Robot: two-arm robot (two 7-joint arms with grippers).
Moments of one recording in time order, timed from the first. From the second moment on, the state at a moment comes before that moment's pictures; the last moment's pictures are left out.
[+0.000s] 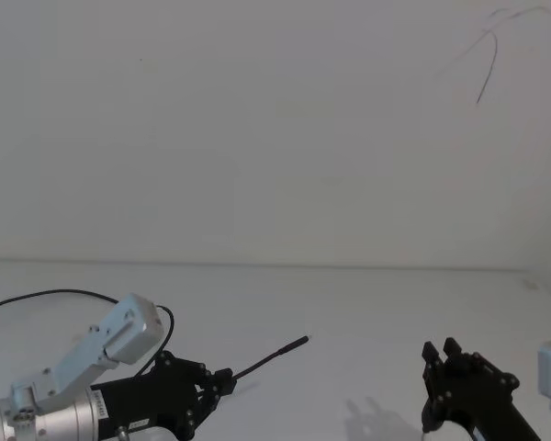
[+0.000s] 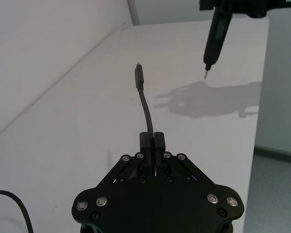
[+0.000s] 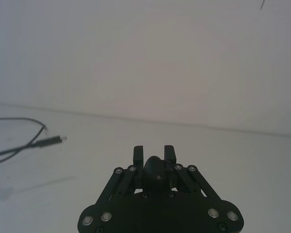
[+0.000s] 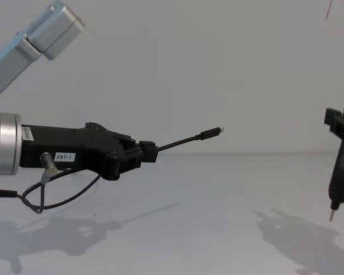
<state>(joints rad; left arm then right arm) -0.46 0.55 0.52 -1.50 -0.38 0.06 -0.73 -0.01 0.32 -0.22 -1.78 0.28 0.04 0.05</state>
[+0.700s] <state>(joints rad) -0.45 0.56 0.51 -1.51 -0.38 0.05 -0.74 0.05 0.24 -0.23 -1.84 0.33 0.07 0.05</state>
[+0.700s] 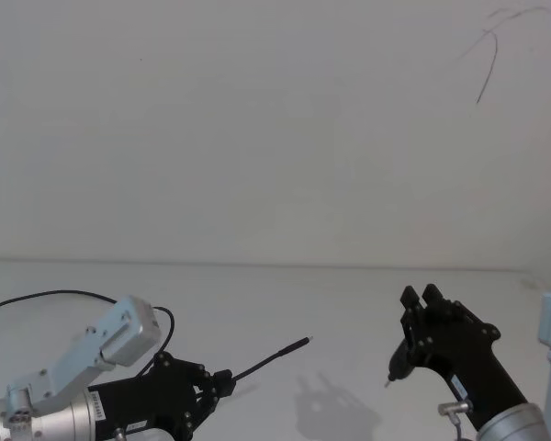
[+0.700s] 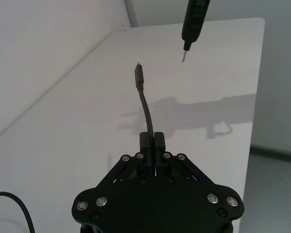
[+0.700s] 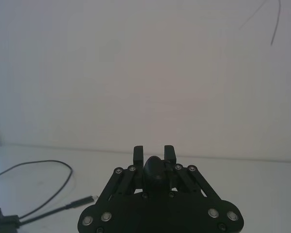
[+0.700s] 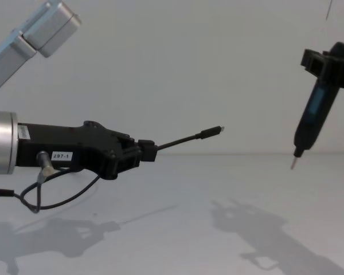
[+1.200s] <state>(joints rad) -0.45 0.56 0.51 -1.51 -0.38 0.05 -0.74 0.09 0.20 -0.25 -1.82 0.36 0.09 0.10</state>
